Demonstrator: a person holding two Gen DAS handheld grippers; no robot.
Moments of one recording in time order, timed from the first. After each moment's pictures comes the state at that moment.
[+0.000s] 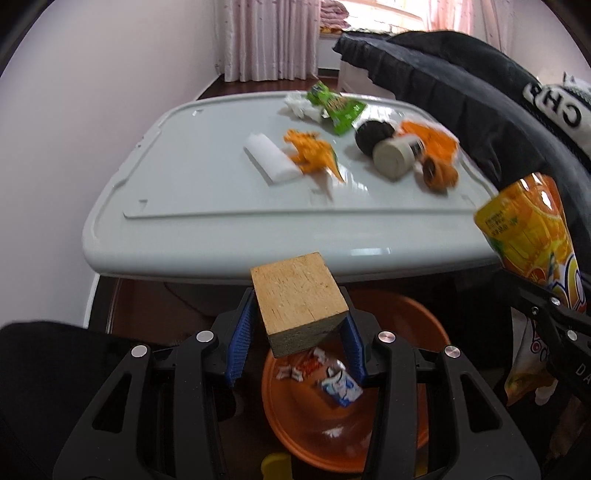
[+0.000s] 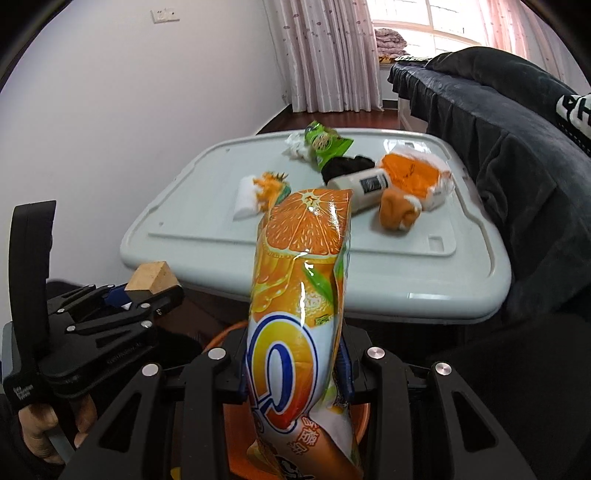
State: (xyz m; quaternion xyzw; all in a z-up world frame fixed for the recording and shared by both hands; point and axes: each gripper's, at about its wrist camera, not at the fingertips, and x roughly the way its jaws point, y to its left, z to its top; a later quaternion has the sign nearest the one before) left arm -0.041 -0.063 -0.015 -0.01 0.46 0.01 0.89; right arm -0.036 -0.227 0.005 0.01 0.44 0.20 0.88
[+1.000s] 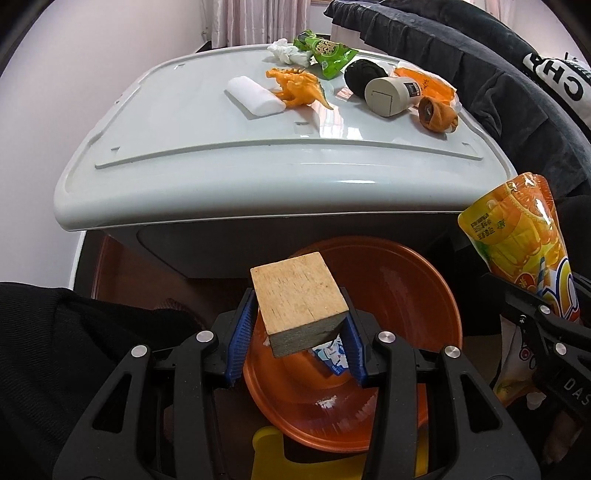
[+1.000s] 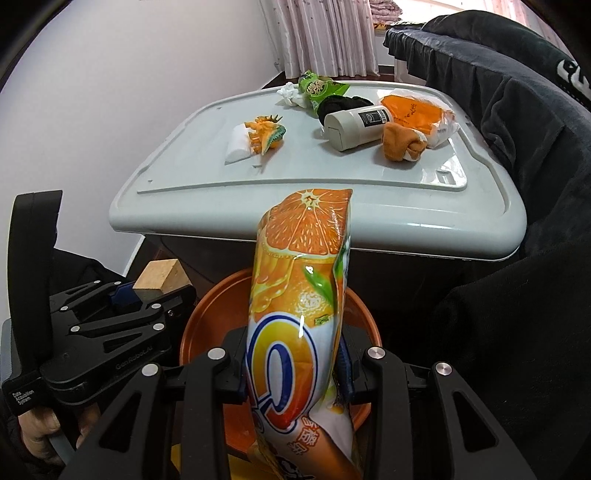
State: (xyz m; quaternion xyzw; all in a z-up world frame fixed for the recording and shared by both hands) left arm -0.046 -0.065 -0.055 -0.02 0.52 -0.01 0.85; right arm -0.046 -0.224 -0.034 0.01 0.49 0.19 0.85
